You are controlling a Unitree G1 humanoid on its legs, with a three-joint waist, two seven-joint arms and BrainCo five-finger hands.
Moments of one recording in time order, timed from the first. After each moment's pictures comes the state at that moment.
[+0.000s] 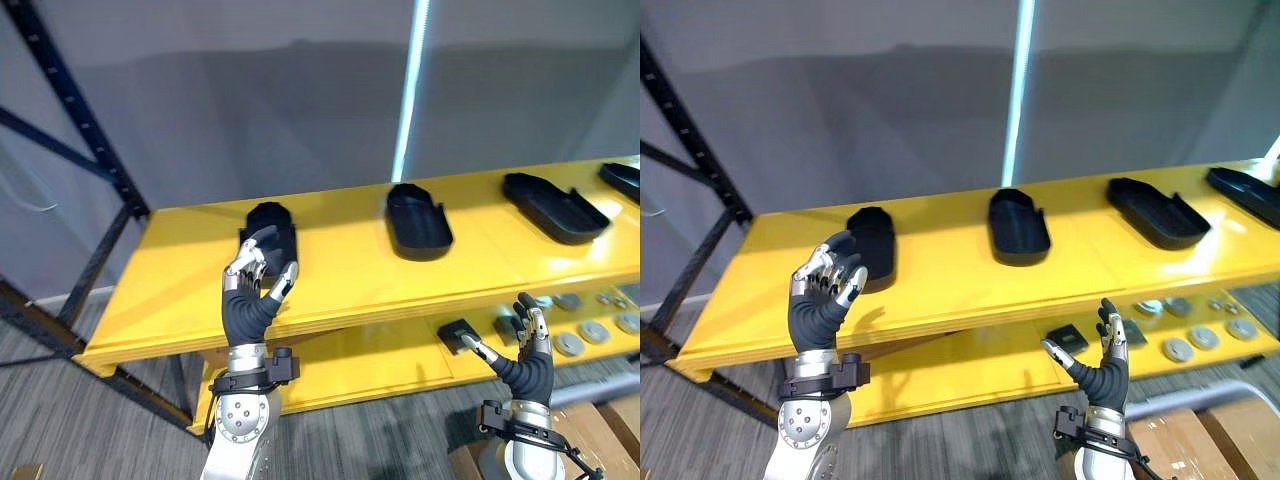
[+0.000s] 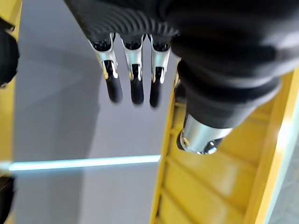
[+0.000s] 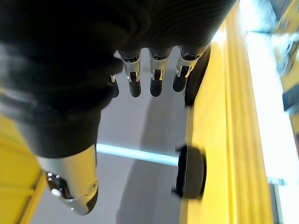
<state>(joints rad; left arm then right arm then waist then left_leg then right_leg) 0.14 0.05 -0.19 -0.41 0.01 -0.24 0.35 0.32 -0.03 -0.13 -0.30 -0.08 -0.26 -0.19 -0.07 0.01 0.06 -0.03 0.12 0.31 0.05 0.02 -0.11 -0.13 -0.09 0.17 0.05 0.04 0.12</state>
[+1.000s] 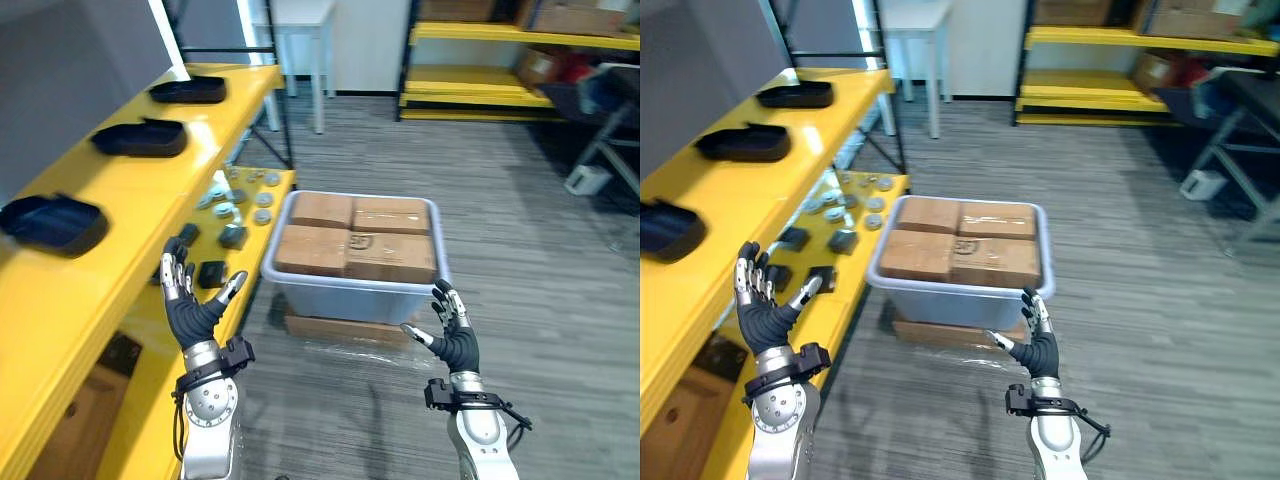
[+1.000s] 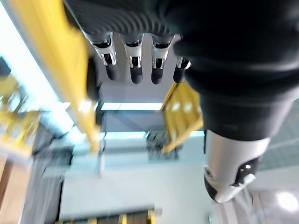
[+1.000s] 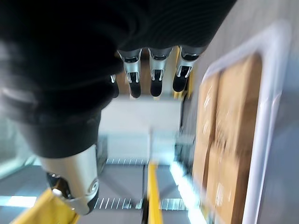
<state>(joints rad) 0.10 -0.04 0.06 -0.29 0.05 -0.21 0.39 0.18 -0.04 0.03 -0.06 -0.01 -0.26 -0.10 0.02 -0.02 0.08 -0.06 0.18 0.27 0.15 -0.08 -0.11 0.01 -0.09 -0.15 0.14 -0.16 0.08</state>
